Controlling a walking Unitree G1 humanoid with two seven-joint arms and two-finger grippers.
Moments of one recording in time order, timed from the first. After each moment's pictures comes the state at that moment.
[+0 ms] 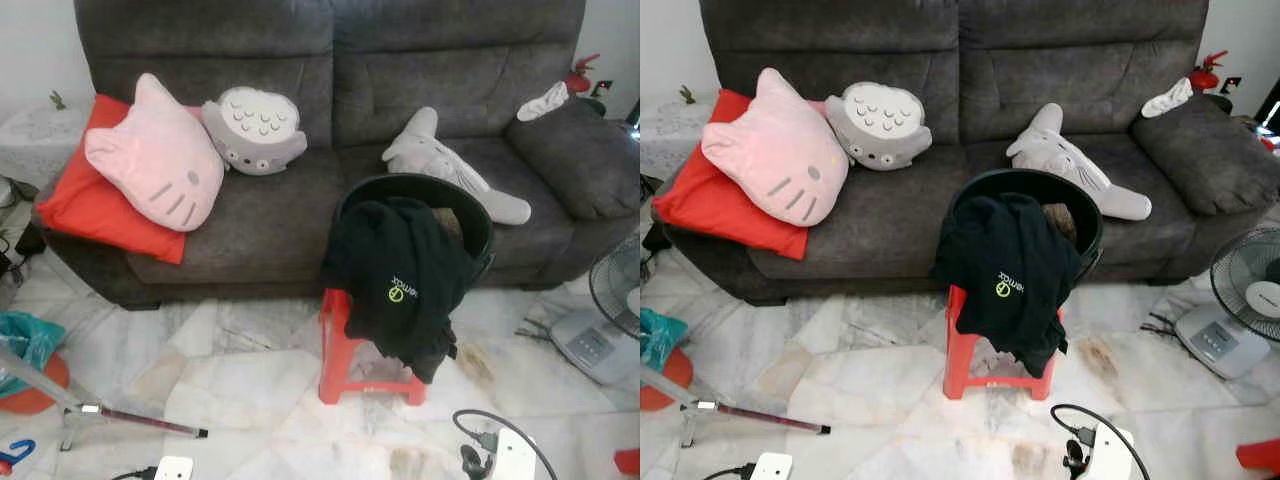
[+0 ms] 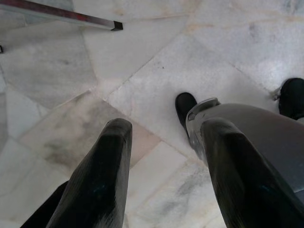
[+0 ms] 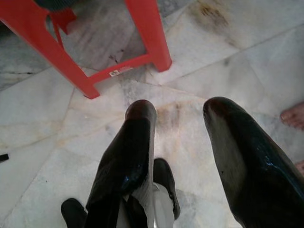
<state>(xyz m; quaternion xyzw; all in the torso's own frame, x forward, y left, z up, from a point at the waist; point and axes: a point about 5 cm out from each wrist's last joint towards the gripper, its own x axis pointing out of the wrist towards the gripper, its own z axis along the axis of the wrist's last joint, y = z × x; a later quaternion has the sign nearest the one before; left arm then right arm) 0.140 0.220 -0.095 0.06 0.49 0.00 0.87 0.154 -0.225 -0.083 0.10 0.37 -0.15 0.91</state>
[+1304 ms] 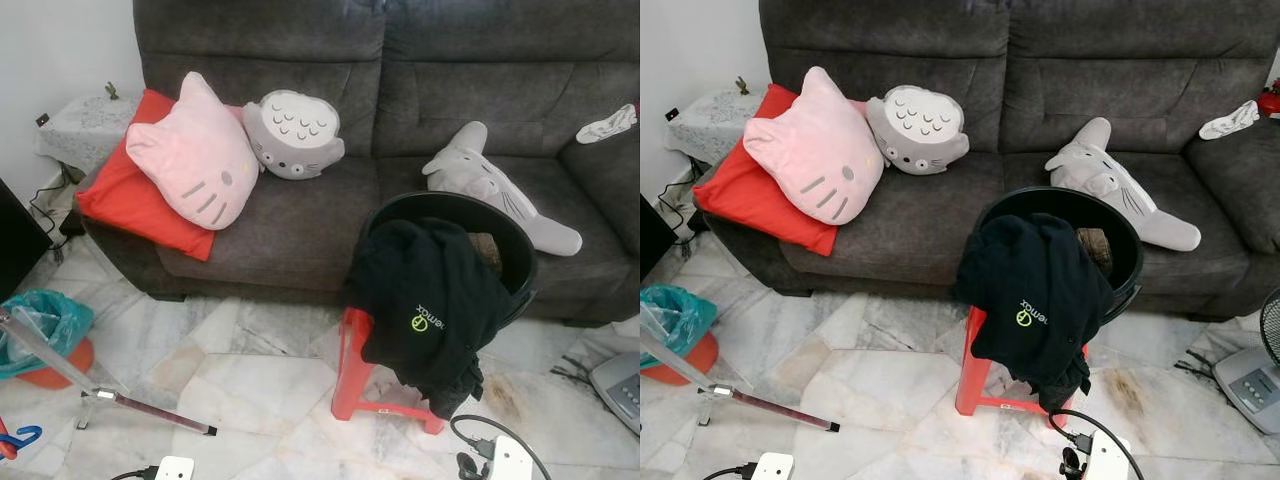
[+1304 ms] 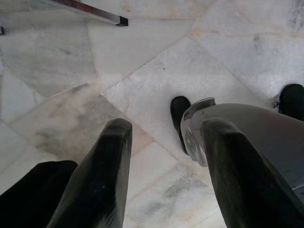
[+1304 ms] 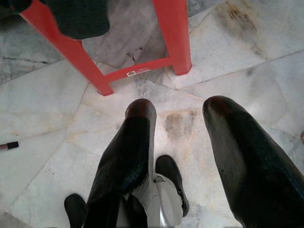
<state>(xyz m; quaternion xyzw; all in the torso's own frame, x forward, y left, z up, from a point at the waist) 0.140 0.219 -0.095 0.06 0.49 -0.01 0.87 0.147 -0.220 -0.088 0.11 0.39 -0.15 0.90</state>
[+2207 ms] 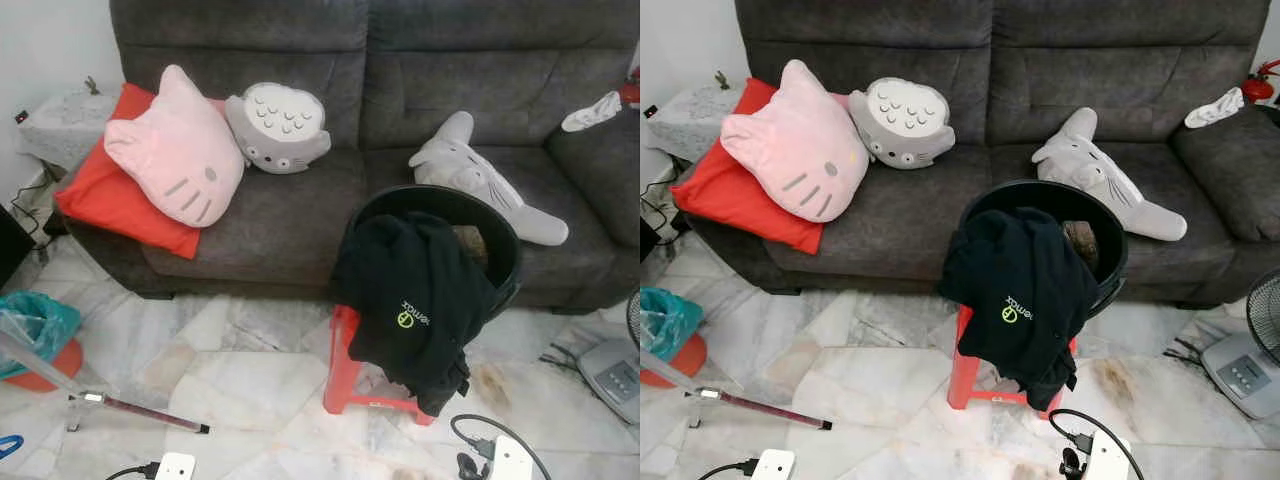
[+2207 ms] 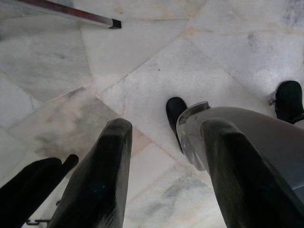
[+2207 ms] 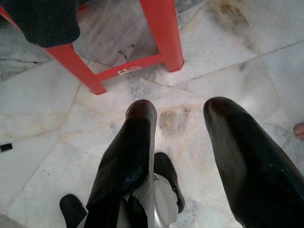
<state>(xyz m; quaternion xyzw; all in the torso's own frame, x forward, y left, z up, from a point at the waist) 0.143 0.219 -0.093 0.06 0.48 -0.01 0.87 0.148 -0.219 -0.088 0.11 0.39 -0.15 0.90</state>
